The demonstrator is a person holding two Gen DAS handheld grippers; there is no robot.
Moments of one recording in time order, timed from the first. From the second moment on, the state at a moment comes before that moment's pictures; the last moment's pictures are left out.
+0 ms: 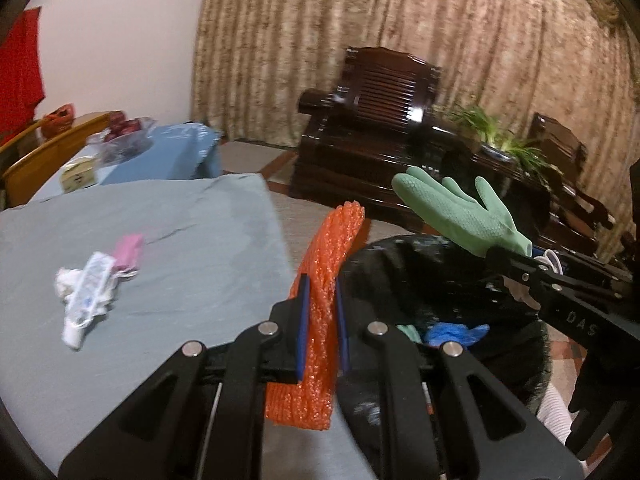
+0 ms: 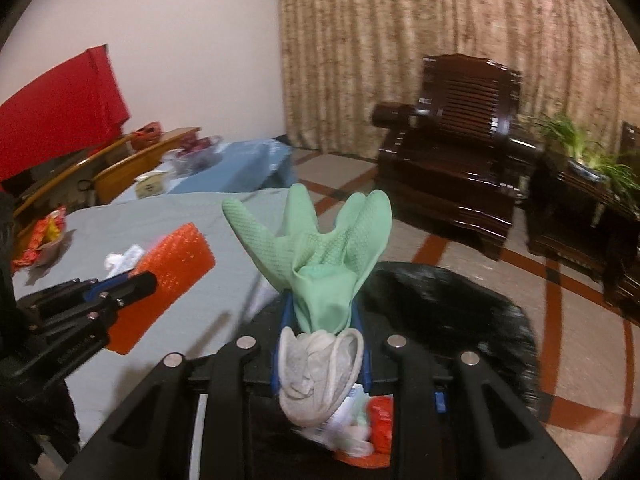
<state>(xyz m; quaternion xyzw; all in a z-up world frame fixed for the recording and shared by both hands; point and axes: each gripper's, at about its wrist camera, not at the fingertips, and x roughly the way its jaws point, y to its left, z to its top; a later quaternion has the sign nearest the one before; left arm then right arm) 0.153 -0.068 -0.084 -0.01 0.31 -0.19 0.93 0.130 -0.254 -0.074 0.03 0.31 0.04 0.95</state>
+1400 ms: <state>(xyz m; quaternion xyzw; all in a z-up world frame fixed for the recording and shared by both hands) 0.174 -0.127 -0.096 -0.01 0.32 -0.25 0.91 0.108 -0.349 -0.093 0.07 0.30 -0.07 0.95</state>
